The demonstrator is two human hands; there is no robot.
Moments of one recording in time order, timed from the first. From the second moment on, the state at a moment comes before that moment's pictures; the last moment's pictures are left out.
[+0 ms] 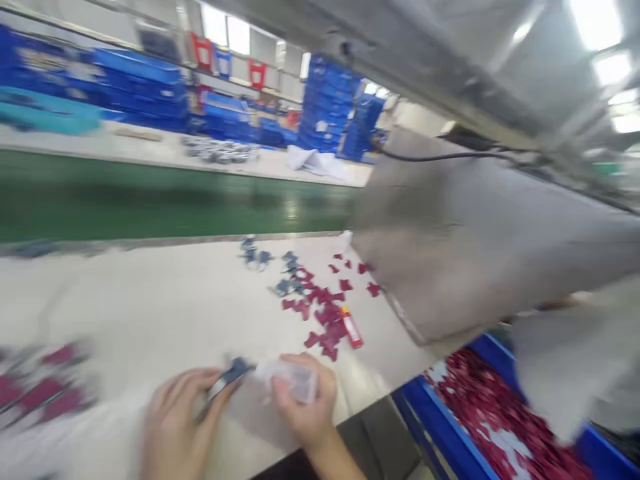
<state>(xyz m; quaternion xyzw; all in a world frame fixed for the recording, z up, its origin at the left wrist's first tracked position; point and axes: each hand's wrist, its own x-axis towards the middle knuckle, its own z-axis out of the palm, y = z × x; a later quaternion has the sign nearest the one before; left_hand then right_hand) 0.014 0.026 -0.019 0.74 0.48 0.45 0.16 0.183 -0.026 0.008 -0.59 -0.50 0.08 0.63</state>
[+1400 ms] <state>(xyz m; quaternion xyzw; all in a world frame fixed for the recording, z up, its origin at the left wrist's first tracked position) 0.020 0.009 0.000 0.71 0.55 0.40 0.20 0.193 -0.025 0.010 -0.61 -0.56 0.10 0.55</state>
